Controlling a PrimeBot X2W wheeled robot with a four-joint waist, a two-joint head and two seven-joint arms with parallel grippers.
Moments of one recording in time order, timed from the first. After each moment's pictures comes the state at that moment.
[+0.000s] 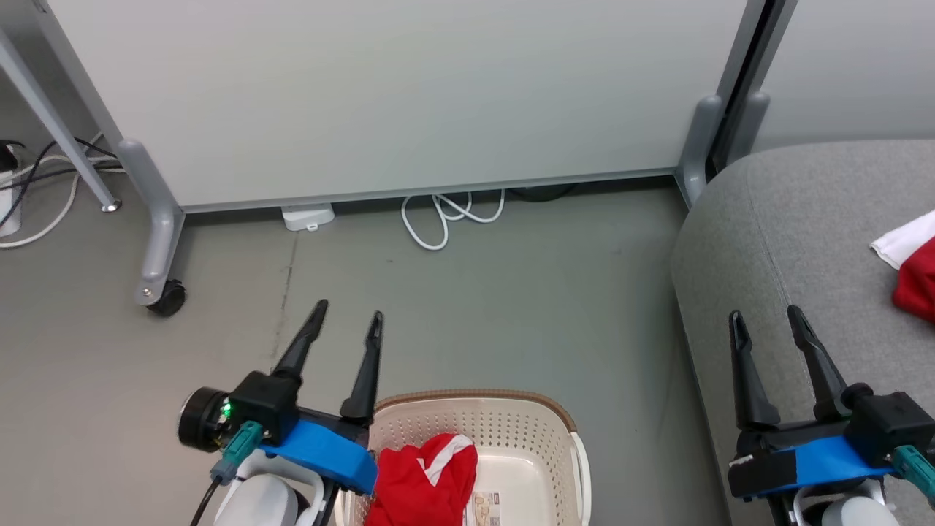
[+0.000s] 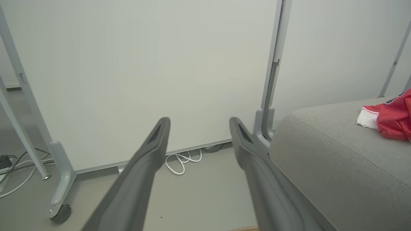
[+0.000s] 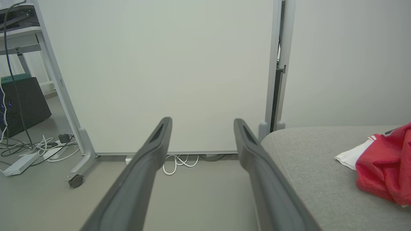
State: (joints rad) left arm -0.19 0.12 -0.27 0.33 -0.20 -0.13 -0.26; right arm -0.06 -0.05 -0.06 0.14 0.11 0.13 -0.26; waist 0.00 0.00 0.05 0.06
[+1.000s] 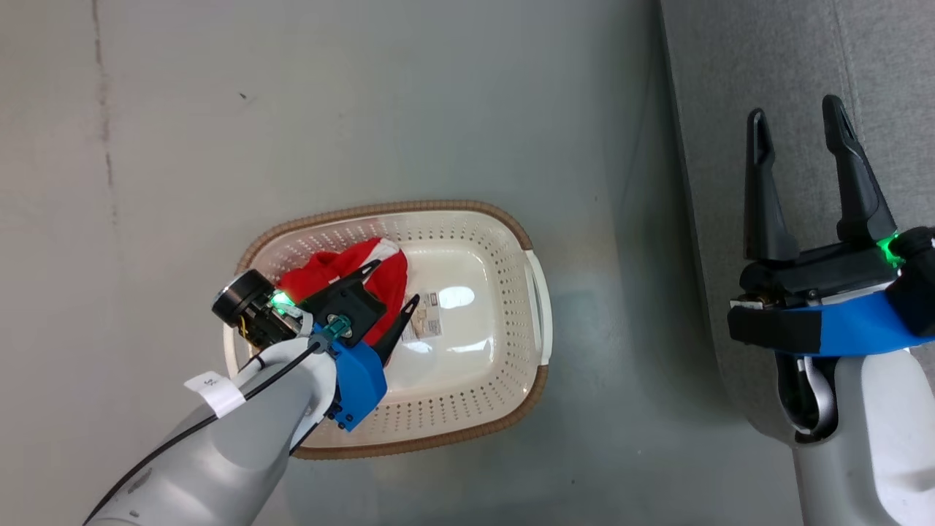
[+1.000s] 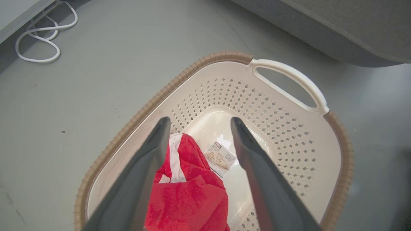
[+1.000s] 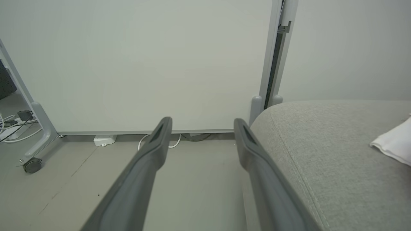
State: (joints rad) left arm -0.76 0.25 -1.04 0.91 -0.42 -0.13 -0.26; right arm -0.39 -0.05 -0.02 0.02 0.09 0.13 -0.26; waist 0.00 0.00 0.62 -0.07
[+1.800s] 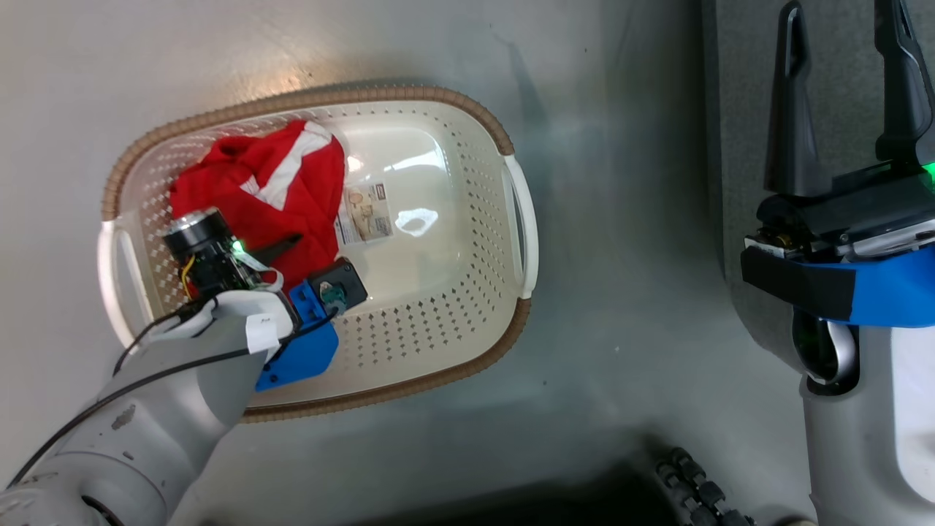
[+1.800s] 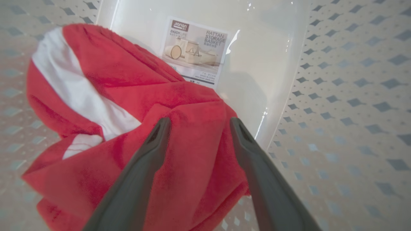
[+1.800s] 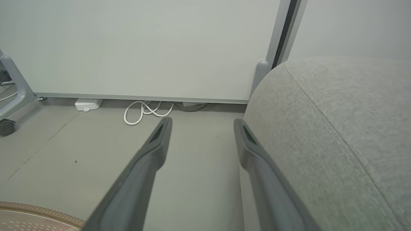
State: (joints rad) left arm -0.97 0.25 -1.28 1.19 -0.16 -0.13 -0.08; right arm -0.52 -0.05 0.00 -0.09 0.06 0.13 -0.26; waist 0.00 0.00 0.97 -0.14
